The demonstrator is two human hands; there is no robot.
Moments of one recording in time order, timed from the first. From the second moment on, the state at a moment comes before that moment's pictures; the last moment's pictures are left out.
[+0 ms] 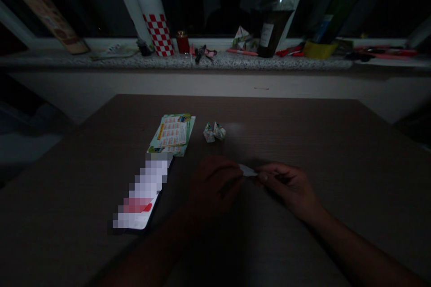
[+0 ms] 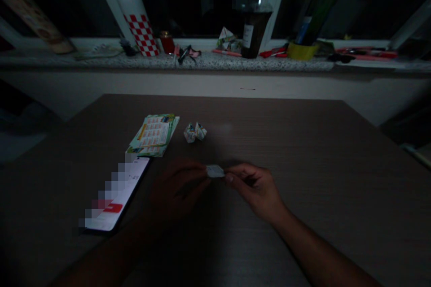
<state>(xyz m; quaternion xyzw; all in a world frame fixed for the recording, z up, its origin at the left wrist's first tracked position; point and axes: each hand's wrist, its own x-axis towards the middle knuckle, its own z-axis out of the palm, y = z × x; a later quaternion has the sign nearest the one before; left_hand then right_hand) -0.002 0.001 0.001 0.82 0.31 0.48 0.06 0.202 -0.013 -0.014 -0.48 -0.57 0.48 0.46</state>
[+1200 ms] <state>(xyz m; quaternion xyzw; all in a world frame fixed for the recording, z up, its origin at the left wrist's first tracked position) 0.002 0.004 -0.007 0.83 0.30 0.47 0.09 0.197 -0.013 -0.013 -0.48 -0.58 0.49 0.45</state>
